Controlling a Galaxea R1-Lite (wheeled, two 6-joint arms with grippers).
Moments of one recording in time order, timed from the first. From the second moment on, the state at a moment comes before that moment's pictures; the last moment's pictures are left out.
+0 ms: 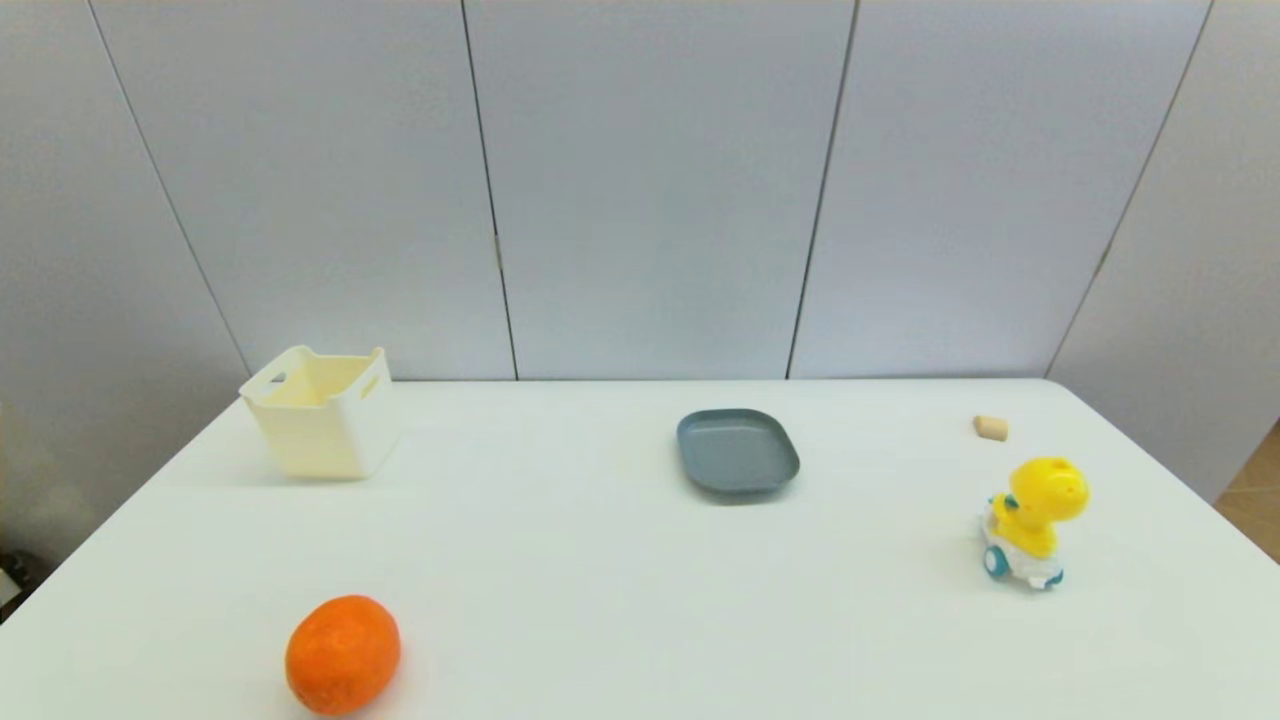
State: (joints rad) left arm 0.00 0.00 0.00 0.00 -0.02 0.05; right arm 0.00 0.00 0.00 -0.01 -0.02 0.02
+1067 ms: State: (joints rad) left arm 0.00 0.00 0.00 0.00 0.00 0.01; right arm 0.00 0.00 0.00 -0.01 -0.02 0.02
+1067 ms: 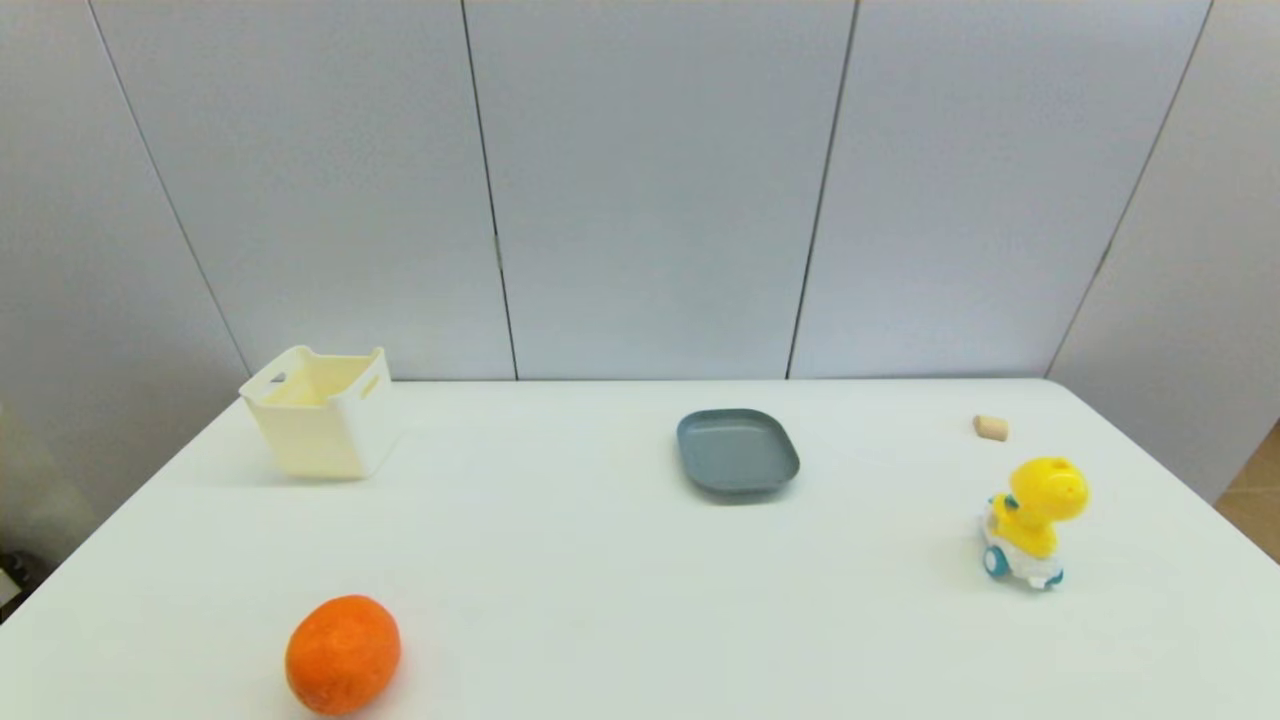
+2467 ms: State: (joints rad) left arm -0.22 0.96 -0.72 0.40 -0.04 0.26; right arm 0.00 0.00 0.00 -0.01 -0.02 0.02
